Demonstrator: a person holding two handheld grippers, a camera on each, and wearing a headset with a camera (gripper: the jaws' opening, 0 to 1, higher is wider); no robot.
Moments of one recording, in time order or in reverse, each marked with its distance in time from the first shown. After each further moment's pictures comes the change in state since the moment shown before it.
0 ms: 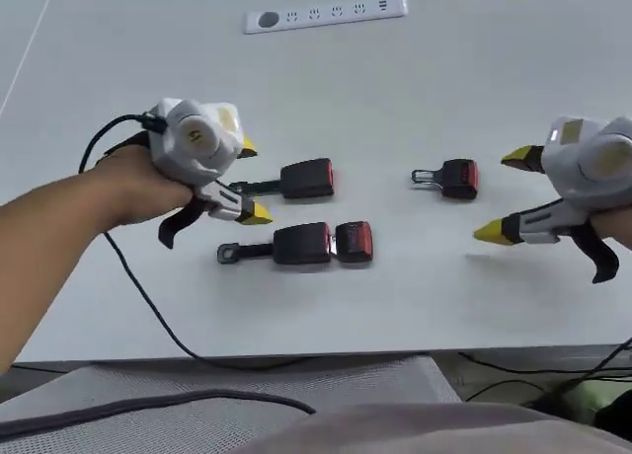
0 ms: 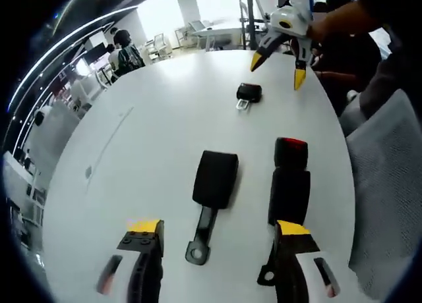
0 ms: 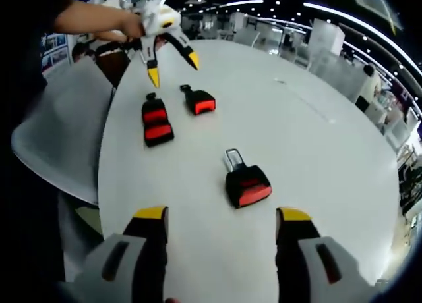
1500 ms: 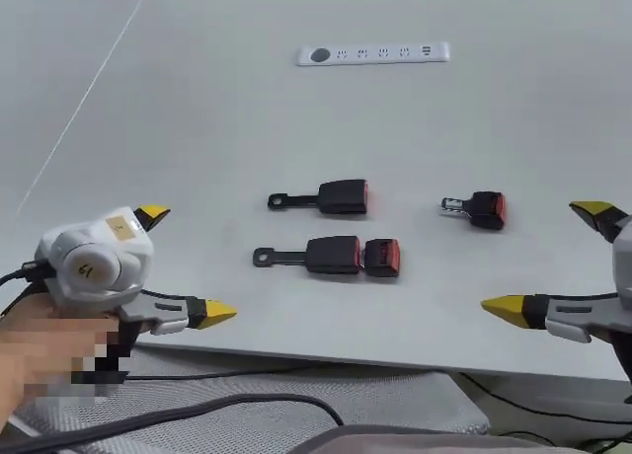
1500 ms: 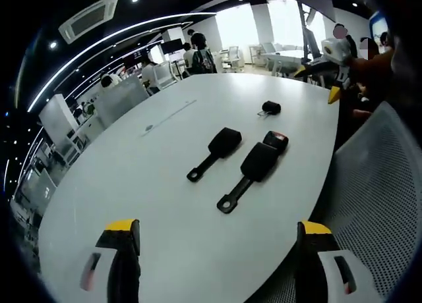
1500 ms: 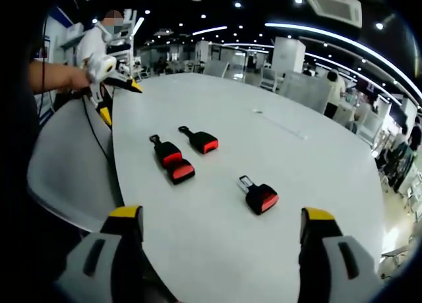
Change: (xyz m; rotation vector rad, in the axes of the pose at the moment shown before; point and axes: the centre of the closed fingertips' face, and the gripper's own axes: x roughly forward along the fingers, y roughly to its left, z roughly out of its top) left arm -0.116 -0.067 -0.081 -0.315 -0.088 0.295; right arm -0.047 0.051 0.031 0.109 -0.185 -0.173
